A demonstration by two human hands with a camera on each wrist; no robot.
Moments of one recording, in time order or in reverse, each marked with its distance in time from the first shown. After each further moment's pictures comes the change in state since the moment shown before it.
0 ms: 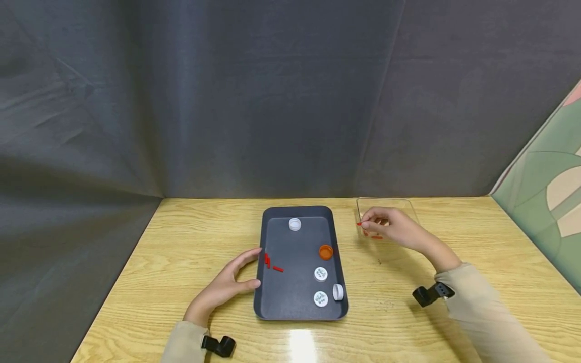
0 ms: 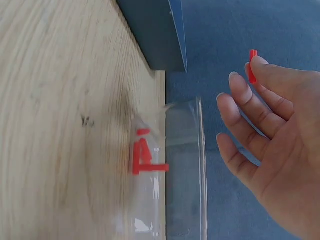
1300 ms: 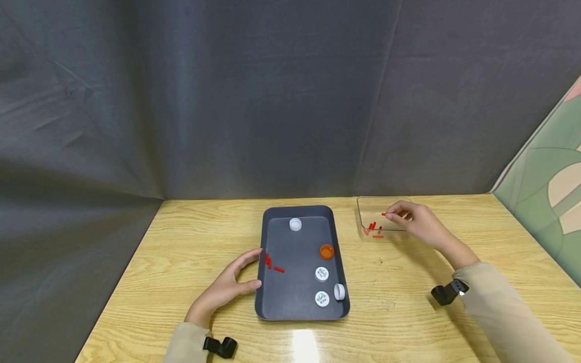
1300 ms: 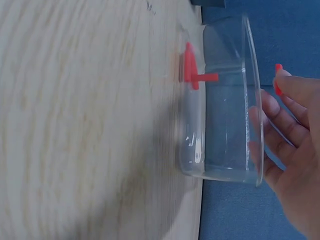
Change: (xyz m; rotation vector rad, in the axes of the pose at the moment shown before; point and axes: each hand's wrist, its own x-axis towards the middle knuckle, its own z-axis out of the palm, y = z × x) left_hand -0.001 0.000 -0.002 0.011 0.015 -0.023; right_hand -0.013 0.046 -0.024 -0.188 0.213 0.041
